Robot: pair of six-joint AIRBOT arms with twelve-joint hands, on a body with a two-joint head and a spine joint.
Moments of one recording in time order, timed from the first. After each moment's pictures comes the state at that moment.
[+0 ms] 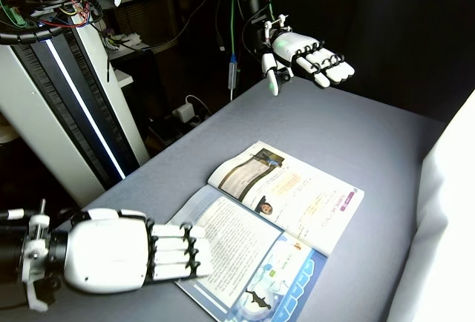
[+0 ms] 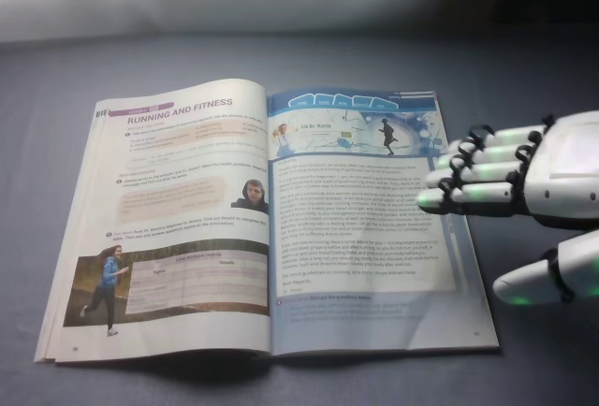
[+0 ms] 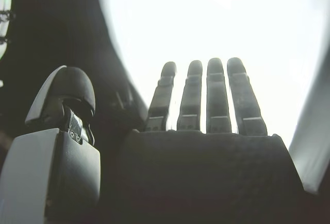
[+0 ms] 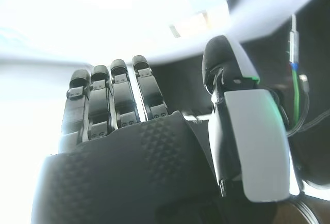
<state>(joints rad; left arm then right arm) 1.37 -0.71 0.93 -0.34 -1.52 0.88 -0.56 -0.86 1.07 -1.16 0.38 -0.02</state>
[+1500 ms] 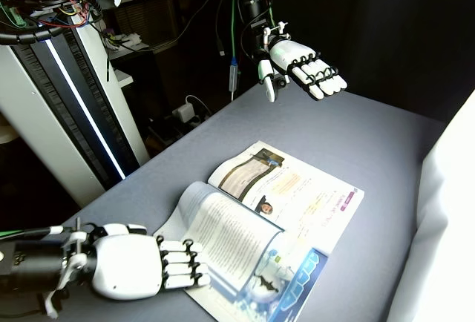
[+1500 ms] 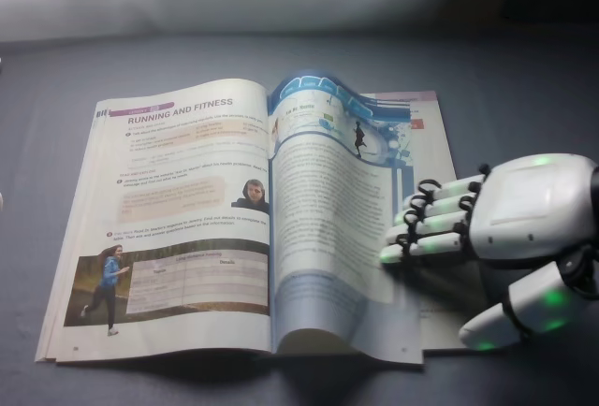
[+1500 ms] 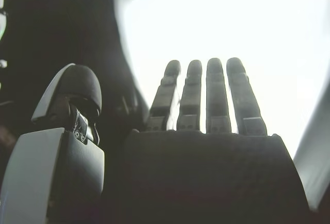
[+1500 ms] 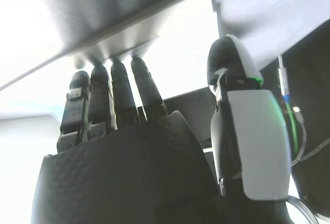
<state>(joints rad) 1.37 -0.72 0.94 -0.32 -1.52 0.86 -0.54 -1.03 1.18 -1.53 0.43 0.28</state>
